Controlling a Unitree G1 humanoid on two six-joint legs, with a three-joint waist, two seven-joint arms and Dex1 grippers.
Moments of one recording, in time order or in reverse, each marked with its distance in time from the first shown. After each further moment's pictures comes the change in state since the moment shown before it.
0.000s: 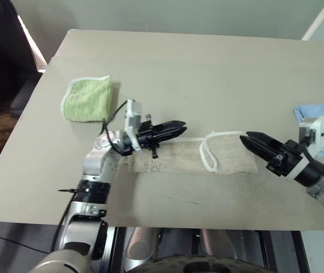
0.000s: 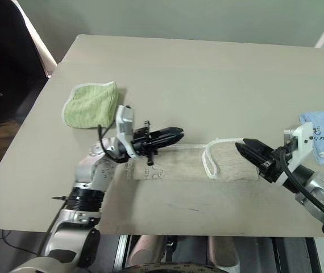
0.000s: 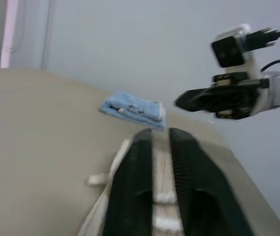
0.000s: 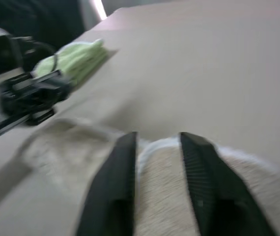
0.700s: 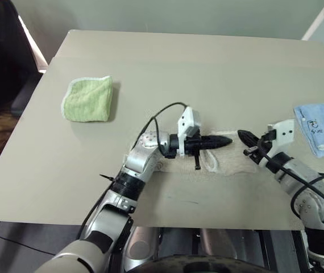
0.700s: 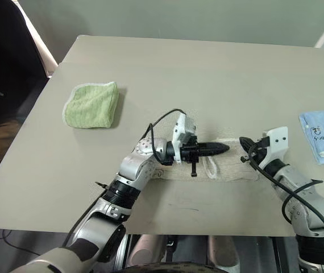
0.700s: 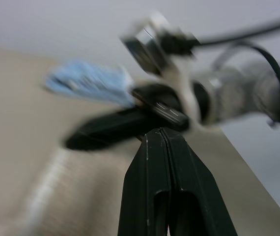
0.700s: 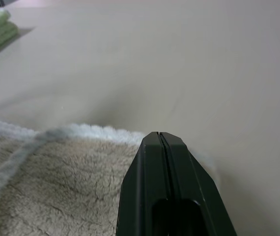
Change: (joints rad) left arm -0.122 -0.105 -0.295 0.119 0.206 0.030 0.014; right arm -0.136 0.265 0.206 0.295 -0.523 -0.156 0.034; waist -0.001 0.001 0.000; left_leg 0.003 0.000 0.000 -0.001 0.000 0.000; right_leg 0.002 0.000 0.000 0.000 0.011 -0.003
